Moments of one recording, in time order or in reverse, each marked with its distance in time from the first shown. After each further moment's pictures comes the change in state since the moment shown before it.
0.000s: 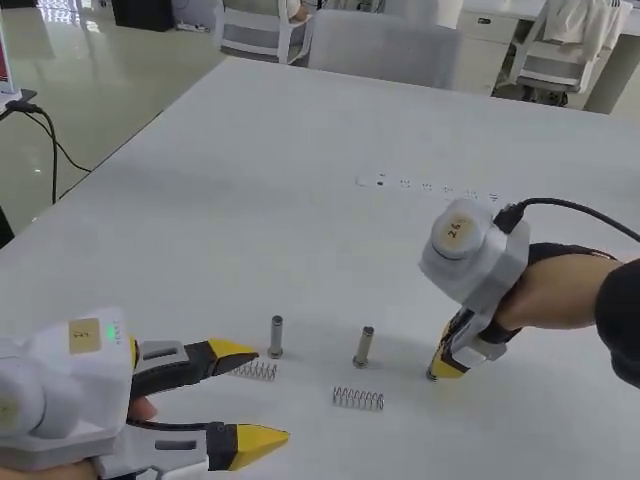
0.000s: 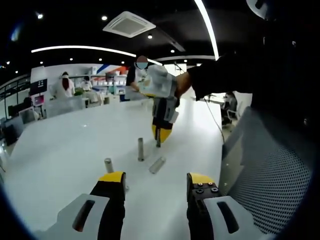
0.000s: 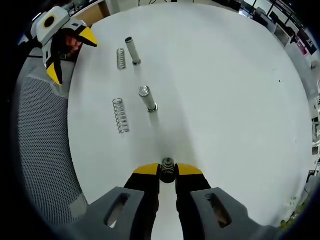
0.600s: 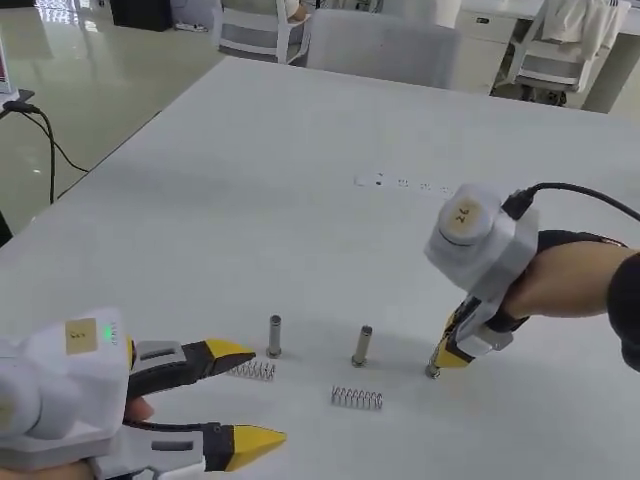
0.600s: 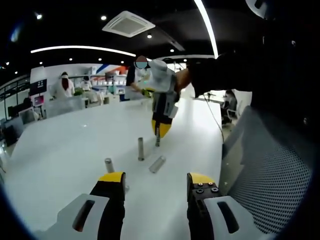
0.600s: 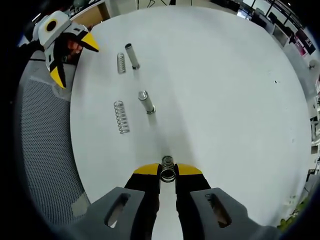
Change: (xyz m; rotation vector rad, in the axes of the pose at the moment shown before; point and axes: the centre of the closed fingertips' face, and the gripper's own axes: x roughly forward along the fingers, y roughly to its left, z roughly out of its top) left arm -0.001 0.001 0.000 0.004 0.003 -0.001; right arm -0.010 -0.003 0.001 0.012 -0.008 -0.006
